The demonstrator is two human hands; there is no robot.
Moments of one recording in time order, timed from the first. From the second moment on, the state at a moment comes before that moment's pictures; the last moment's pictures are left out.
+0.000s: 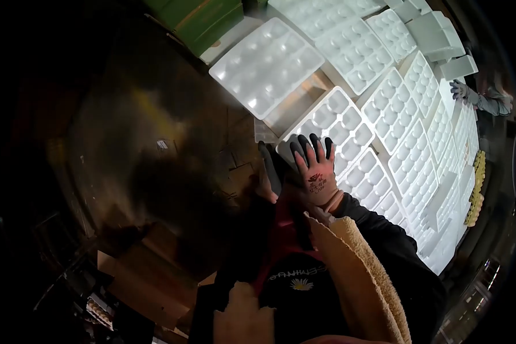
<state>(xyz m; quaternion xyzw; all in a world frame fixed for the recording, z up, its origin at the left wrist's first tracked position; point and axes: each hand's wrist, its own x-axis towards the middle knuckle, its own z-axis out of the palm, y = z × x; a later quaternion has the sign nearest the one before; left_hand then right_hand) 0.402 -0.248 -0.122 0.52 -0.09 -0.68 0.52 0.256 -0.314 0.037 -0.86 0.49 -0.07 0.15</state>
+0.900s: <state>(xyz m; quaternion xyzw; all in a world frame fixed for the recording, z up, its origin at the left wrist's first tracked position) 0.472 -0.069 -0.366 0.88 -0.30 -0.27 0.25 0.374 -0.221 -0.593 -0.37 0.54 -0.17 0.73</state>
